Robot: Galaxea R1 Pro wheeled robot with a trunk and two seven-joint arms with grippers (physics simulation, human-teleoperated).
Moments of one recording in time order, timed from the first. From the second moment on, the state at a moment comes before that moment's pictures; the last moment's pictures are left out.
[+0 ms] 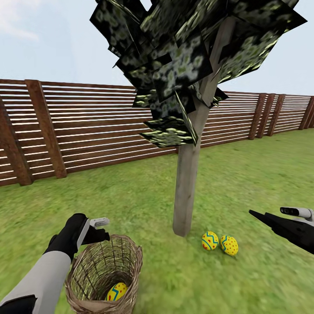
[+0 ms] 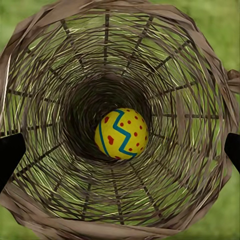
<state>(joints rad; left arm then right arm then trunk) -0.76 0.05 0.19 -0.70 -0.12 1.03 -0.14 -0.24 -0.39 -0.52 -1.56 -0.64 1.04 1.39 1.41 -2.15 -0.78</state>
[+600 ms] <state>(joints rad) -0.76 0.05 0.19 -0.69 -0.12 0.95 -0.14 -0.24 -0.38 -0.54 -1.56 -0.64 1.04 1.39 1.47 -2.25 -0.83</state>
